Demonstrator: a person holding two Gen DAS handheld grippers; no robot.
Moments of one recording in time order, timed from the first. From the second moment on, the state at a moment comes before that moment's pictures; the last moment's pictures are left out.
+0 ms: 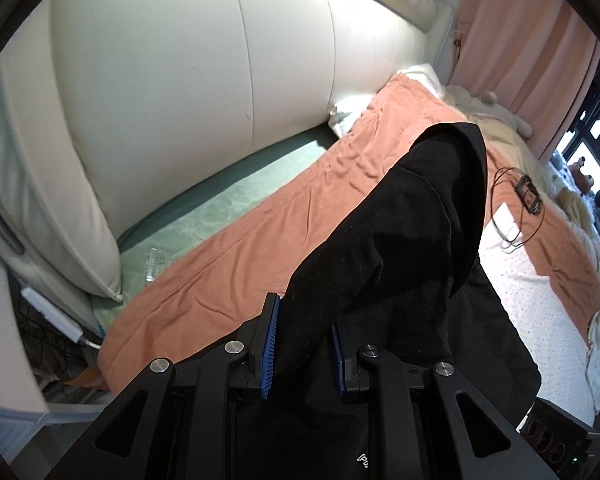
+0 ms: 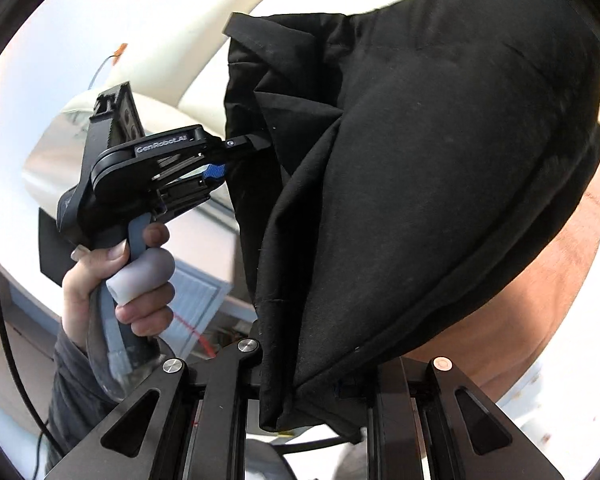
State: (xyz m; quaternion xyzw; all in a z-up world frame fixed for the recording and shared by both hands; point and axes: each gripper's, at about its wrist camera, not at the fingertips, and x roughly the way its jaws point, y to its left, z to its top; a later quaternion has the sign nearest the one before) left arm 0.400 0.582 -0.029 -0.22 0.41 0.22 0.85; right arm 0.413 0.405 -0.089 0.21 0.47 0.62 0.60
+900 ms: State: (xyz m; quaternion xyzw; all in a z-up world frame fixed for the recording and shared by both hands) left arm 0.310 0.523 -0.135 -0.26 0.40 0.29 0.83; right arm 0.500 0.372 -0.181 0.18 0.55 0.54 0.61
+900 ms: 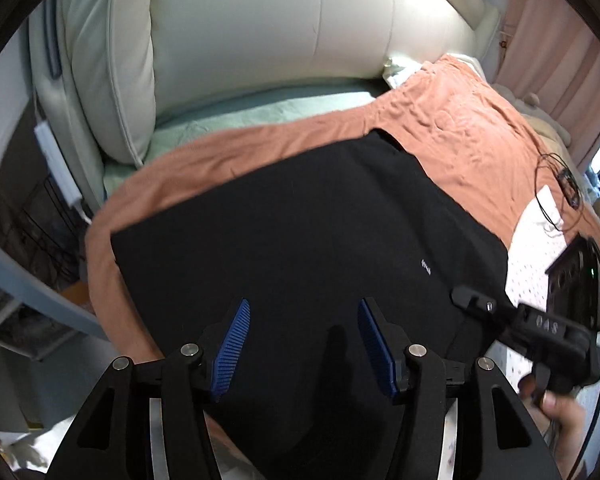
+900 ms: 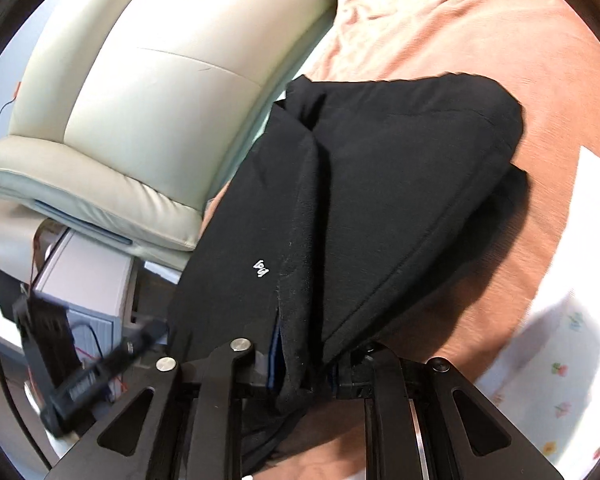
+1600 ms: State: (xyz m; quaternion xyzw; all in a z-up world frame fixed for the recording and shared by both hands) left arm 0.293 0.461 -0.160 -0.21 0.40 0.31 0.83; right arm 0.516 0.371 -0.157 0.04 0.53 0.43 0.73
